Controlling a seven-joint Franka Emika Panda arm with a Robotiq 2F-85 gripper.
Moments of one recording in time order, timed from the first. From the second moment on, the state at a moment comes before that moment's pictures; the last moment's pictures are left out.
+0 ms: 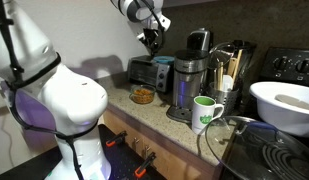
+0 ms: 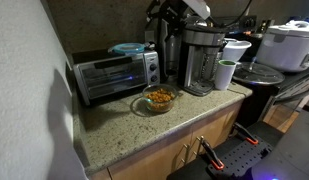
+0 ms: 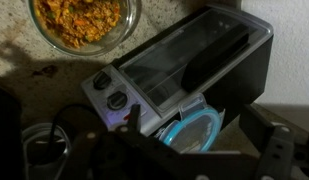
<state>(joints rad) 0.12 -0.50 0.07 -2.48 0.62 2.44 0.18</state>
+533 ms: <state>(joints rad) 0.12 -0.78 0.06 -2.58 0.55 2.25 0.18</state>
